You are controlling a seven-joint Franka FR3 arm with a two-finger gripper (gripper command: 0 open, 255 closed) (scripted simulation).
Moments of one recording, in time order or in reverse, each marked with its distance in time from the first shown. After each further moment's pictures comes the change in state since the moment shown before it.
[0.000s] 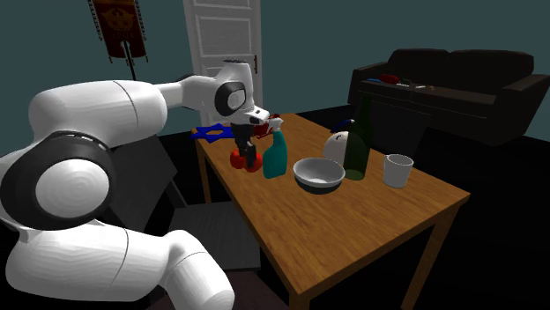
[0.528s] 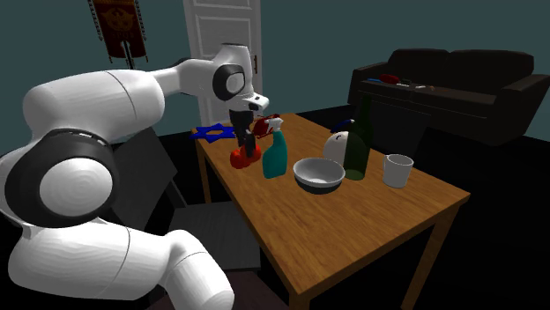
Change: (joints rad) arm -0.009 0.015 -0.020 0.116 -0.020 -0.101 0.011
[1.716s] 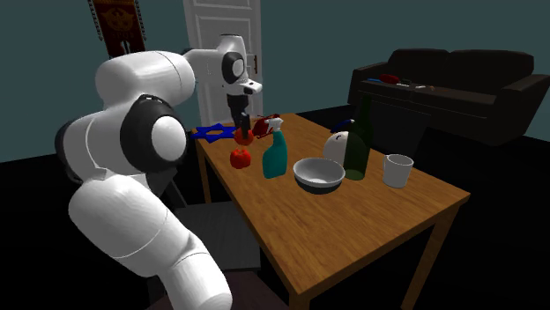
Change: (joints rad) arm -0.057 0.337 0.215 0.343 -0.087 0.016 0.212
